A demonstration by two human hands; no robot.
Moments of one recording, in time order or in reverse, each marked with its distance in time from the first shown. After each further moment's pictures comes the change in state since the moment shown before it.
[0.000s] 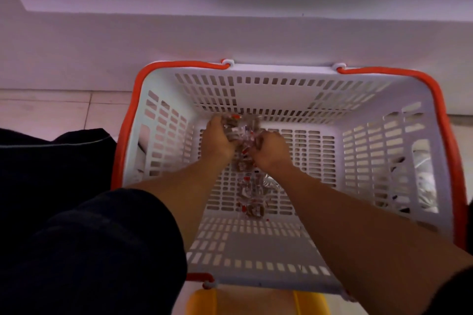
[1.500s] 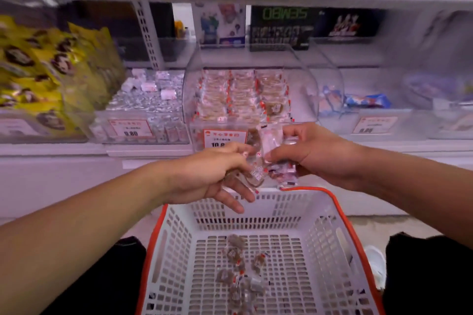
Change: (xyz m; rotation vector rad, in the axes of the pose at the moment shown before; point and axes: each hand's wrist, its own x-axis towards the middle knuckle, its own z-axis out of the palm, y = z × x) left_hand -0.196 0.267 -0.262 -0.501 -0.796 0.250; right_hand -0.233 -0.147 -0.342 0.670 -0.052 -0.348
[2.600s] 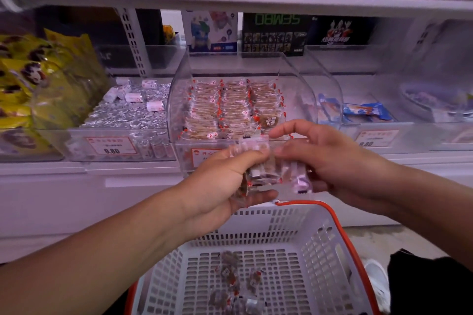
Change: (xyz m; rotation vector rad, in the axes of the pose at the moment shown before) left_hand 0.028 0.014 0.031 -0.403 0.182 0.177; right_hand -0.001 -0.016 -0.019 0.131 -0.001 -0.072
